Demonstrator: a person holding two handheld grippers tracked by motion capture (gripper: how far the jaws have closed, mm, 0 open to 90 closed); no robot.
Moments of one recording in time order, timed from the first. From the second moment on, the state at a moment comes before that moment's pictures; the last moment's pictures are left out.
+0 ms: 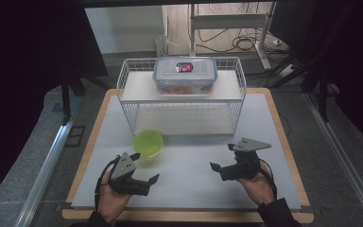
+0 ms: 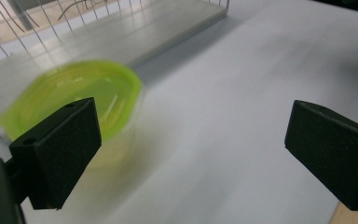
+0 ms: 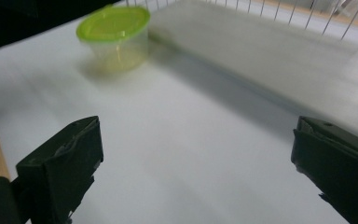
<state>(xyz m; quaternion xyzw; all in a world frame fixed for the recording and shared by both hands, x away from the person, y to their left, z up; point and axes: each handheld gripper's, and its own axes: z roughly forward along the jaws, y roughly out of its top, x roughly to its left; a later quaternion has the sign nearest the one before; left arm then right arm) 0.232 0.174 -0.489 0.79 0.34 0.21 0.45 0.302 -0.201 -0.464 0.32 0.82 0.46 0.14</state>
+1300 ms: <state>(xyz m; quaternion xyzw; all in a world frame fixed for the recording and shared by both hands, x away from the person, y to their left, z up) 0.295 0.245 -0.523 0.75 0.50 0.20 0.39 0.296 -0.208 -0.501 0.33 0.84 0.41 0.12</state>
